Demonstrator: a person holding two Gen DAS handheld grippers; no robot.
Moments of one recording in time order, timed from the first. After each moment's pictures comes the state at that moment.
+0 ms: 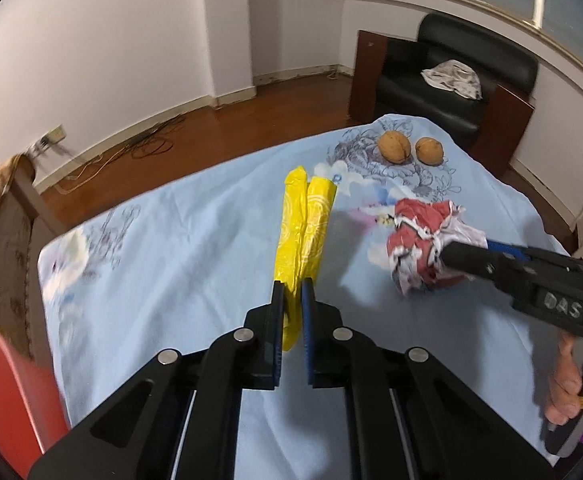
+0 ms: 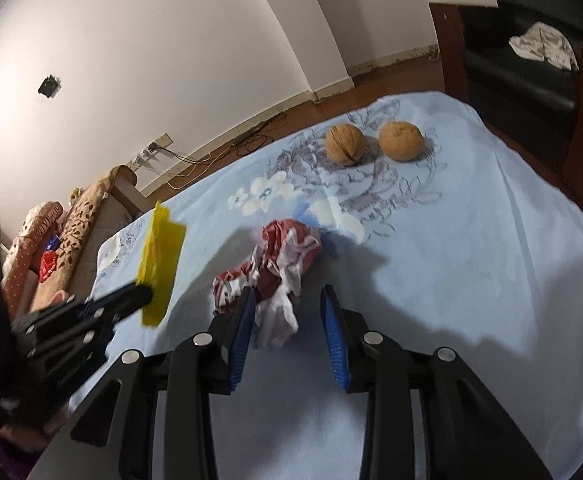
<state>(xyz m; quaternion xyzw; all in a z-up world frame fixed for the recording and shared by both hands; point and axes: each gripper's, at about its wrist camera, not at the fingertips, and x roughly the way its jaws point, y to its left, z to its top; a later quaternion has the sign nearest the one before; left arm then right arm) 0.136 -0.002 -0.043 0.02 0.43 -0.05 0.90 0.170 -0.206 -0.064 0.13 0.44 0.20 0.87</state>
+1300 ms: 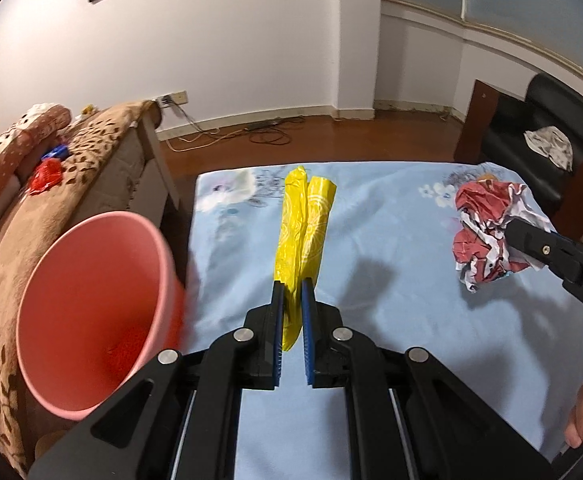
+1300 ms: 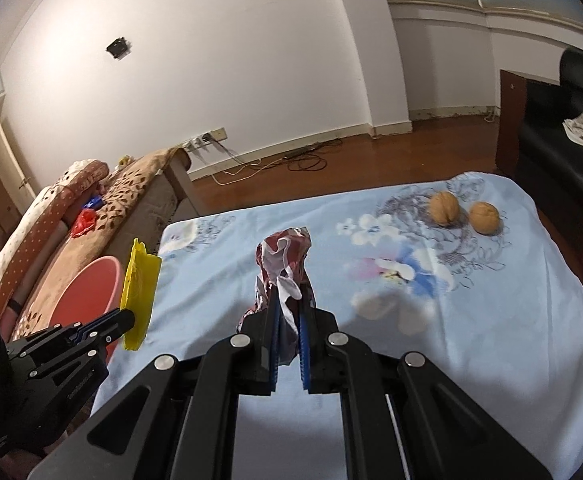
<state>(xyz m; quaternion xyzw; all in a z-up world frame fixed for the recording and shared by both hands) 0.041 0.053 -0.011 -0.05 0.39 0.16 0.91 0.115 -0.144 0.000 0.04 0.37 0.29 0.88</state>
